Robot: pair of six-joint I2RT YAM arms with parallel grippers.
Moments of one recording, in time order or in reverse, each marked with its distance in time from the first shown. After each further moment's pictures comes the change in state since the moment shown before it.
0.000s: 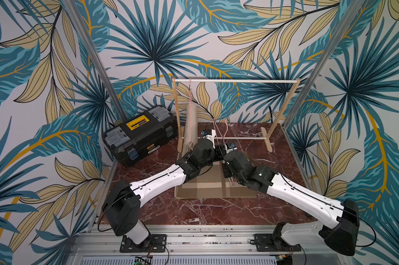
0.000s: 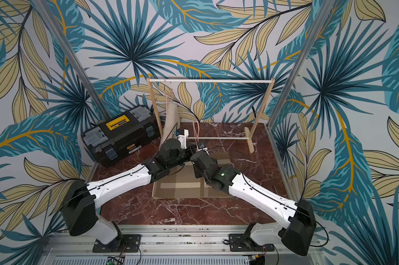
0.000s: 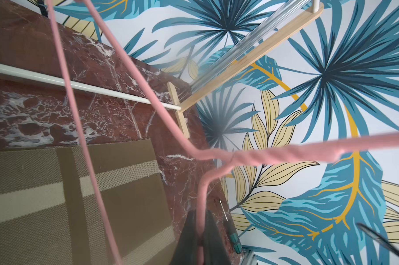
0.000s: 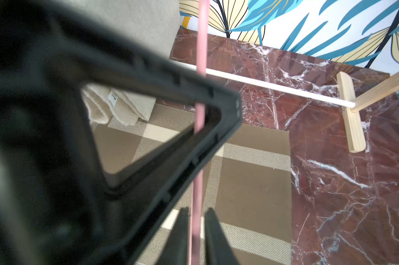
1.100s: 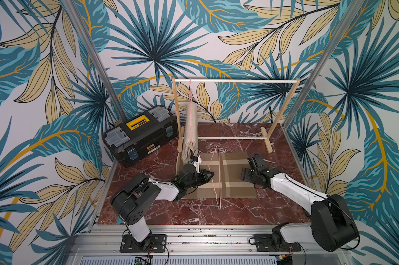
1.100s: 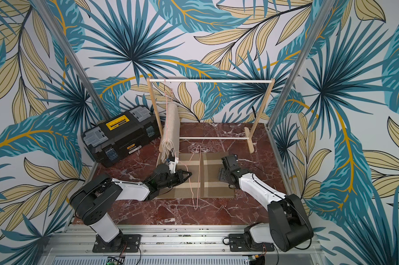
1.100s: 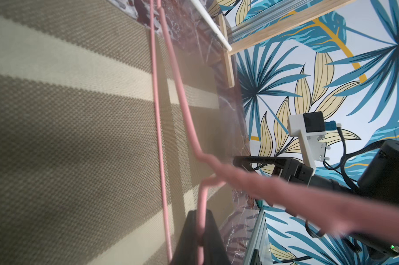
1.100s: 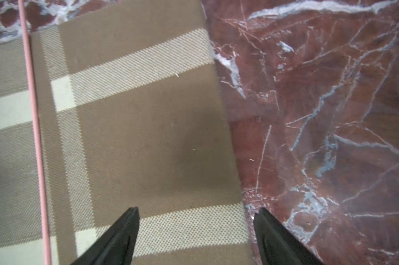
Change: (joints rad) left arm 0.119 0.113 -0.528 0.514 0.240 -0.111; right arm -0.537 0.060 -0.405 0.164 -0.313 0.148
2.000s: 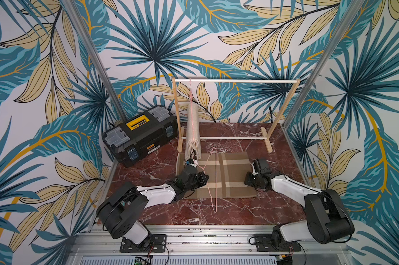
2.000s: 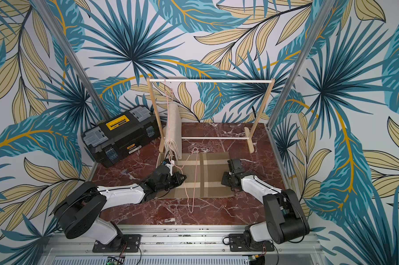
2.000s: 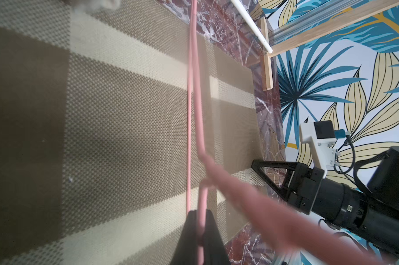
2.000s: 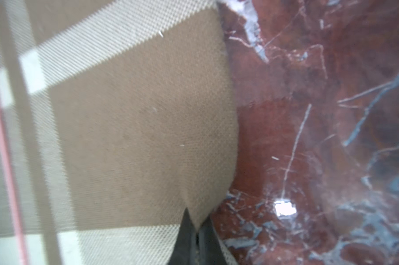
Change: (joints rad) left arm -0.048 -0.151 0.003 -0.313 -0.201 0.015; right arm -0.089 0.045 -0.082 0.140 -0.234 -0.031
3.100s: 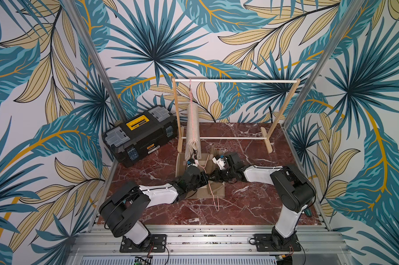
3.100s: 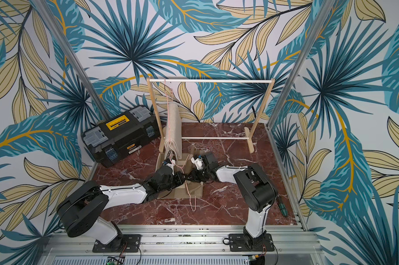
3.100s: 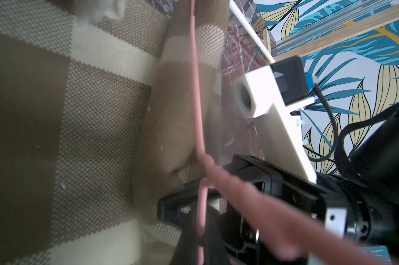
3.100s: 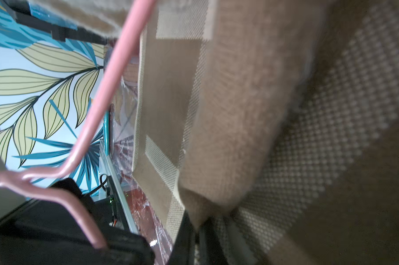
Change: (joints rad) left arm -0.034 0.014 0.025 -0.001 -0.077 -0.028; right arm 0.288 0.425 0.258 0.345 -0.668 0.063
